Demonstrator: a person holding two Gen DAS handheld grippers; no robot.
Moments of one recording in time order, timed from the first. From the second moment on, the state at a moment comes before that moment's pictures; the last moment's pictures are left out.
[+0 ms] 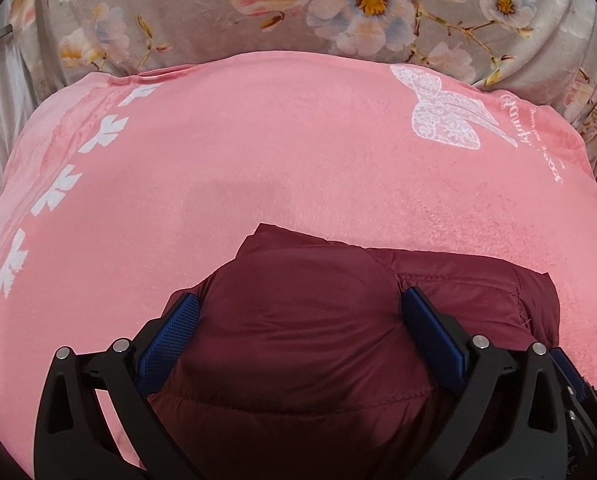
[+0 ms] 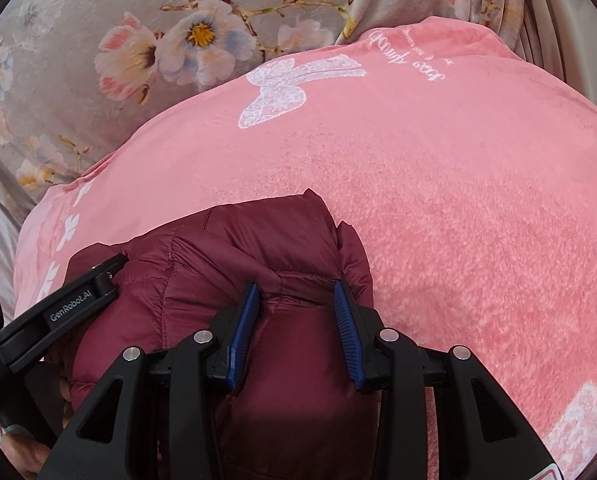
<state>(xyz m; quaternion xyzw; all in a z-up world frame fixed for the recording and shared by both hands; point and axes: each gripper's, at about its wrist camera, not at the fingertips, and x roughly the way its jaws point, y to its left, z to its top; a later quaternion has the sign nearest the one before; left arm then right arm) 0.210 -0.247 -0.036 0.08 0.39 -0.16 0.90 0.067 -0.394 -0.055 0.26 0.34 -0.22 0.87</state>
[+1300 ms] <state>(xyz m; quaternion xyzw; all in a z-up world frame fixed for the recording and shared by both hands) 0.078 -0.125 -0.041 0.07 0.44 -0.22 0.87 -0.083 -0.322 -0.052 0.24 0.38 -0.15 0.88</state>
